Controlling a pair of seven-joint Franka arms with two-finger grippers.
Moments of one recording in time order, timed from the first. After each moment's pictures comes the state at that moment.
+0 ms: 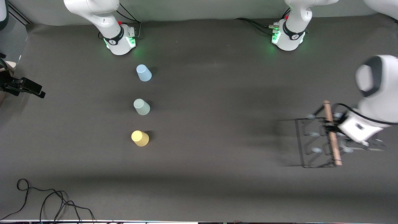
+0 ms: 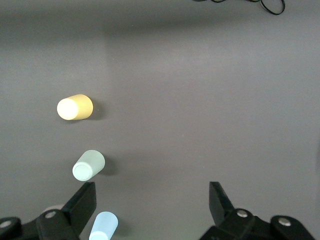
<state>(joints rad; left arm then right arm) -0.07 0.23 -0.05 -1.72 0.01 1.95 -0.11 0.03 -0.02 -0.12 -1.62 -0.02 1.61 0.04</state>
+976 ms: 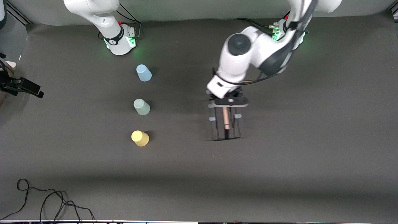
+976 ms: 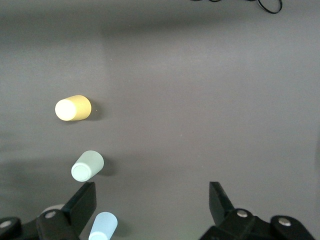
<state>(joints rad) -0.69 0.32 -0.06 -1.78 0.01 2.20 -0.78 0.03 -0.02 -0.13 -1.62 -0.02 1.61 0.04</state>
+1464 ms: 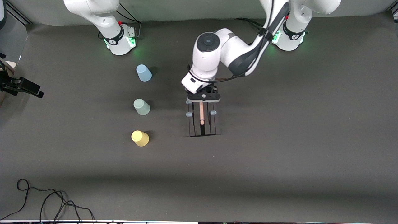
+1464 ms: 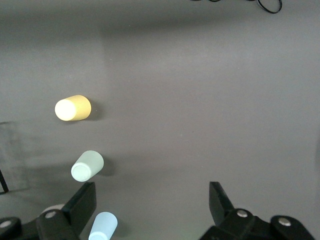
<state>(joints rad) -0.80 0.45 -0.06 -1.64 0.01 2.22 -0.88 0.03 -0.02 -0.13 -1.62 -0.02 1.61 0.04</state>
